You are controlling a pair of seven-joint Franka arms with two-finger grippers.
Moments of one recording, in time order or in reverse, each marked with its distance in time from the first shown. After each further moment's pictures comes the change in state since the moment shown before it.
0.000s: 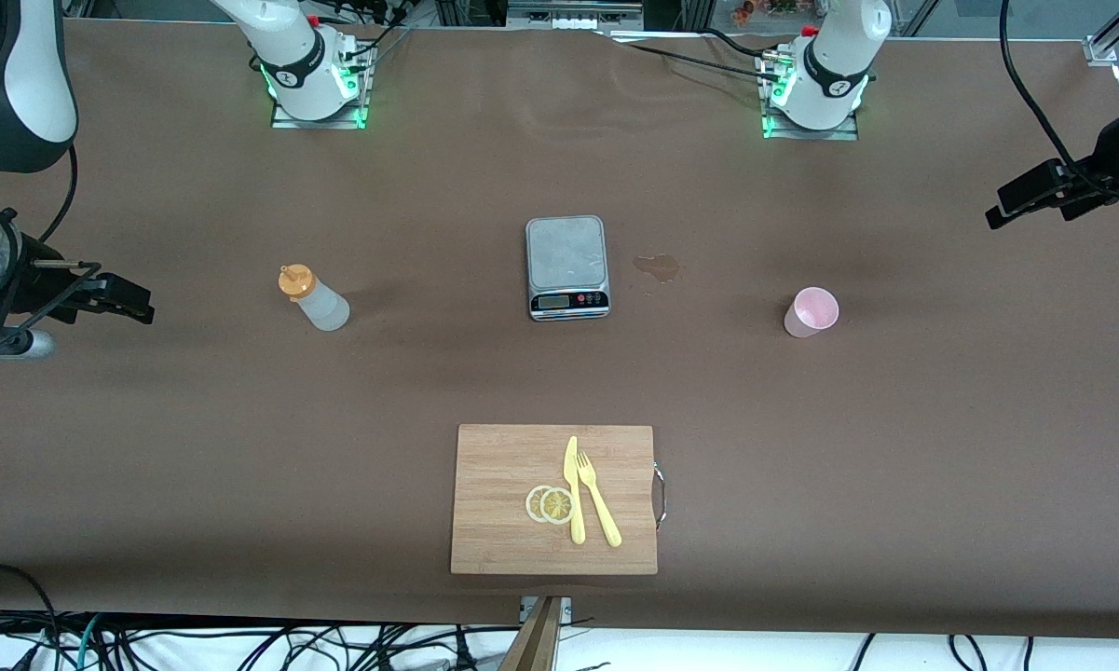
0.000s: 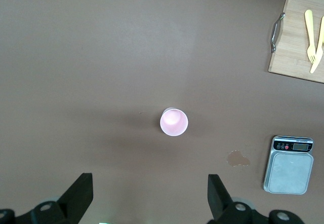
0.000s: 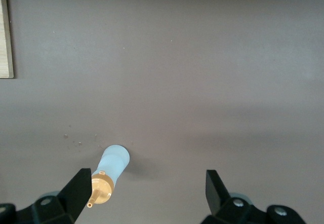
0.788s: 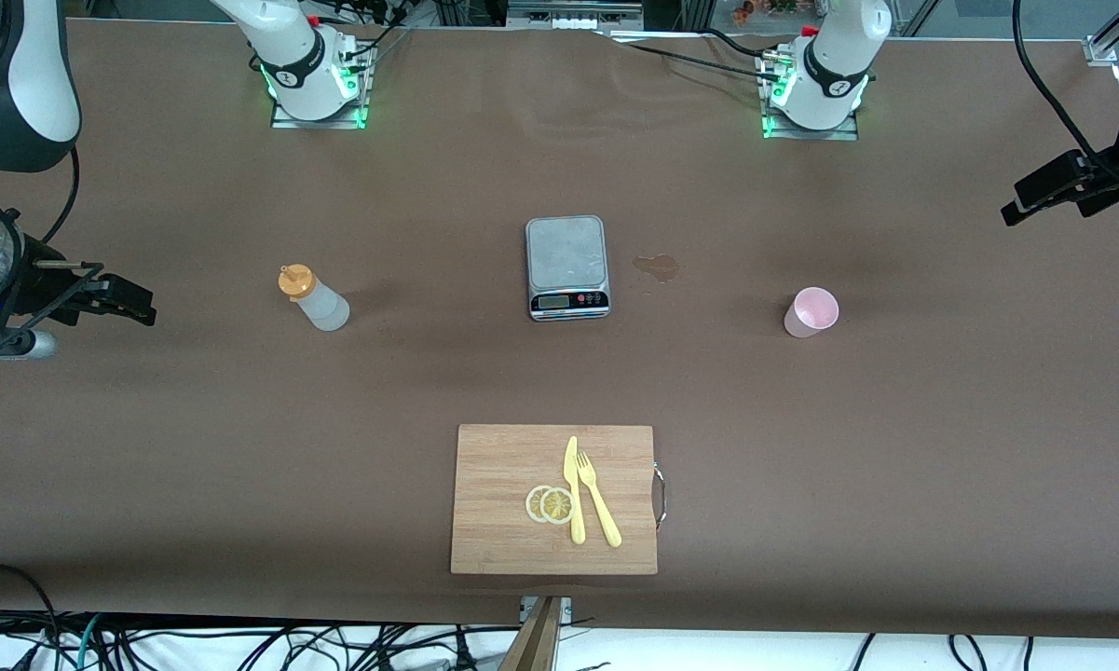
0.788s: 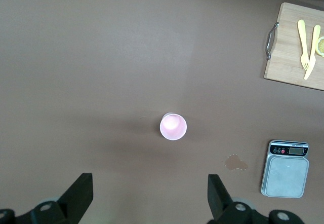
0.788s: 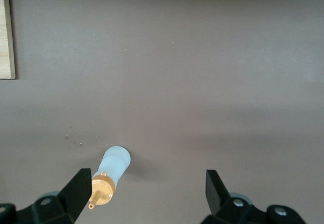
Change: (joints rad) left arm 0.000 0.001 0.005 0.043 0.000 -0.014 0.000; right arm 0.002 0.000 0.002 0.000 0.000 0.001 0.000
